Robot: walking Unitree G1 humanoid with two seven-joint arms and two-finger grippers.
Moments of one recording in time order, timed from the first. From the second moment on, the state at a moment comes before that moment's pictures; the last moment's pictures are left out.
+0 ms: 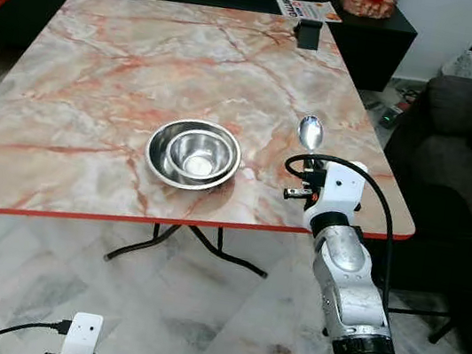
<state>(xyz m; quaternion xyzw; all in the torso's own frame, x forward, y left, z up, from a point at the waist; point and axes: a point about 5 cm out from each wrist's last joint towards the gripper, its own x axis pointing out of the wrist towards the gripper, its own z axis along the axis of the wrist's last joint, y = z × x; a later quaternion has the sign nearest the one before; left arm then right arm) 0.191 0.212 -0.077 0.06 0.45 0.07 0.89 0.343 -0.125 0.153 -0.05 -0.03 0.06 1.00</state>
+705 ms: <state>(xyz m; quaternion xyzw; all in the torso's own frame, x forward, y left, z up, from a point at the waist) 0.193 0.212 -0.076 0.06 0.45 0.07 0.89 0.344 -0.125 0.152 -0.03 -0.02 0.05 1.00</state>
